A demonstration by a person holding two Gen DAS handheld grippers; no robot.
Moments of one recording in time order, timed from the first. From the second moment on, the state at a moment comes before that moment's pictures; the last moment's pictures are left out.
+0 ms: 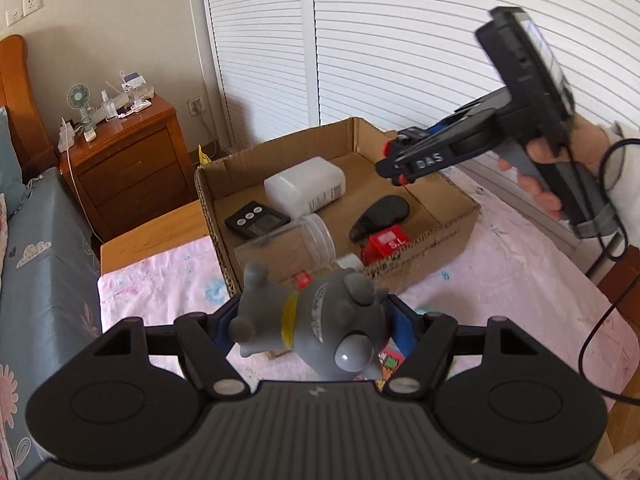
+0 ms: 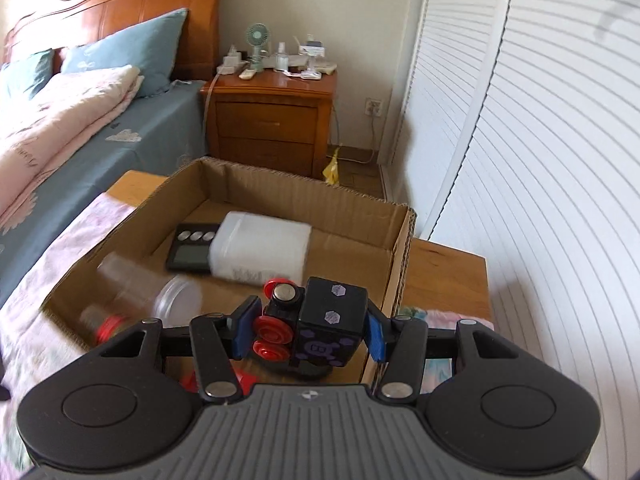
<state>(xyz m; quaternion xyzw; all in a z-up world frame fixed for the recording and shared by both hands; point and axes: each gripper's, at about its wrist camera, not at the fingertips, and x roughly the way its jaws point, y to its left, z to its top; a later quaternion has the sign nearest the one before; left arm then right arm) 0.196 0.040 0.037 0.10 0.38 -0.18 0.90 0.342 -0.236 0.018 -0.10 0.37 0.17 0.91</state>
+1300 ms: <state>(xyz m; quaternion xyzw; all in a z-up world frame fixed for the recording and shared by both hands) 0.325 -0.027 0.033 0.04 0.40 -0.17 0.90 0.298 -0.303 0.033 -0.09 0.36 0.13 0.92</state>
